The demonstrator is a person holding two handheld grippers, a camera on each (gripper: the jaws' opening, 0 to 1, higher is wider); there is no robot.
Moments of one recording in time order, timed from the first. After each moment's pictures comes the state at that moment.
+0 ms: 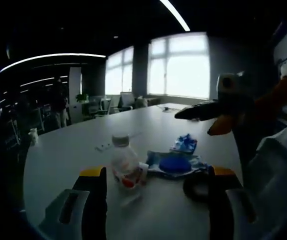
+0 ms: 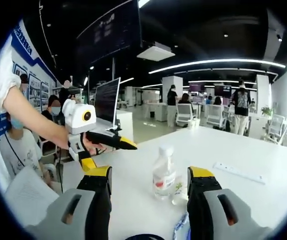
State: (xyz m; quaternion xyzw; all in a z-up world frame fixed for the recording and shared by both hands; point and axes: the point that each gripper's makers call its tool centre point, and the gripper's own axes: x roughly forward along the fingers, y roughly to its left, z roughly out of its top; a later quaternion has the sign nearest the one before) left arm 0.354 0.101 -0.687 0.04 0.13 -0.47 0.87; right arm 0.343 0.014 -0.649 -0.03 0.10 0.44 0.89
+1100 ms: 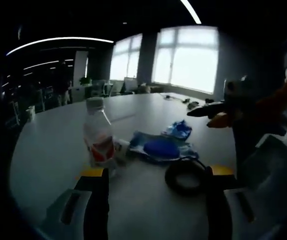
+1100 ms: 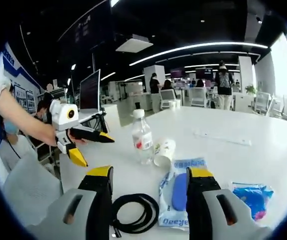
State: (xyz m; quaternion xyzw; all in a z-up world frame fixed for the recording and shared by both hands) left arm 0.313 0.060 -0.742 0.02 0.20 -0.46 0.87; right arm 0.311 -0.080 -0.712 0.01 0.17 0.37 0.91
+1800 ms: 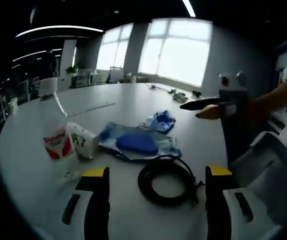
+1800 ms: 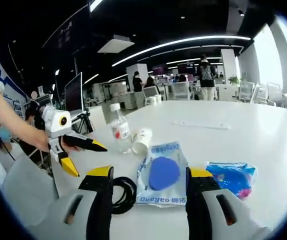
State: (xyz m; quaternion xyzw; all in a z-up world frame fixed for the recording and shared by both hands) left arm 0.301 -0.006 -0.765 0.01 0.24 -0.50 0.83; right arm 0.308 -0.148 -0.730 0.03 0.19 0.31 0.93
